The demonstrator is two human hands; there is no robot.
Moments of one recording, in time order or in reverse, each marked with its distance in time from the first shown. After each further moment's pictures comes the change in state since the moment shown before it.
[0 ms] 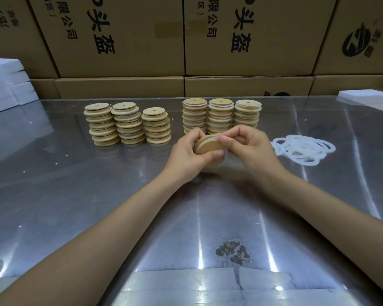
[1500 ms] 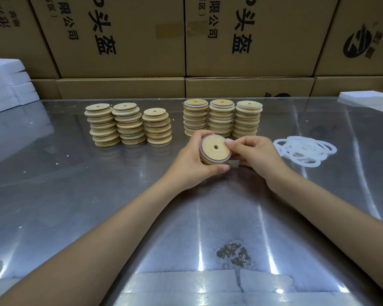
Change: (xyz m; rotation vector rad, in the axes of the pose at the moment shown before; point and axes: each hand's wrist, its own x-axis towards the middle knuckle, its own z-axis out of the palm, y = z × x) left_hand -0.001 -0.008 0.000 0.165 -0.101 0.055; right_hand 0.003 0.010 -0.013 -0.162 0.095 0.305
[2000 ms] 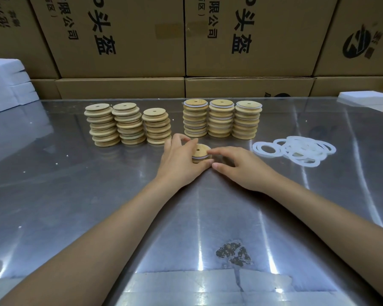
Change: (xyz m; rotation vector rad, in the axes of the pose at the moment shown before) left_hand 0.006 -0.016 -0.008 0.593 0.084 -0.130; right_hand 0.001 0.011 0.009 -0.716 -0.287 -0.339
